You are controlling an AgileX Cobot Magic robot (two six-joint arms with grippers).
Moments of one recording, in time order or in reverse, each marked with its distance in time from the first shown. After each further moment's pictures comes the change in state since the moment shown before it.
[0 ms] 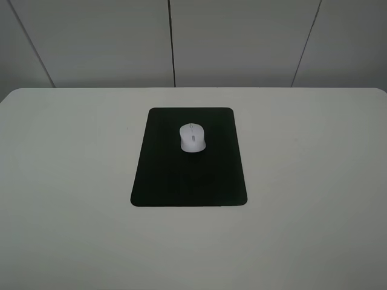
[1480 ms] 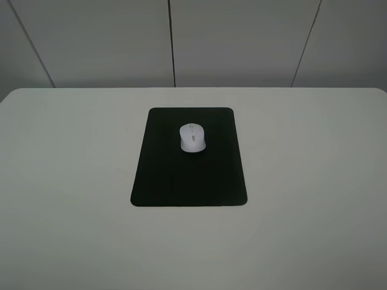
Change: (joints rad) left arm 0.000 0.000 0.000 0.000 0.000 0.000; right arm 0.000 -0.391 0.151 0.127 0.180 -0.131
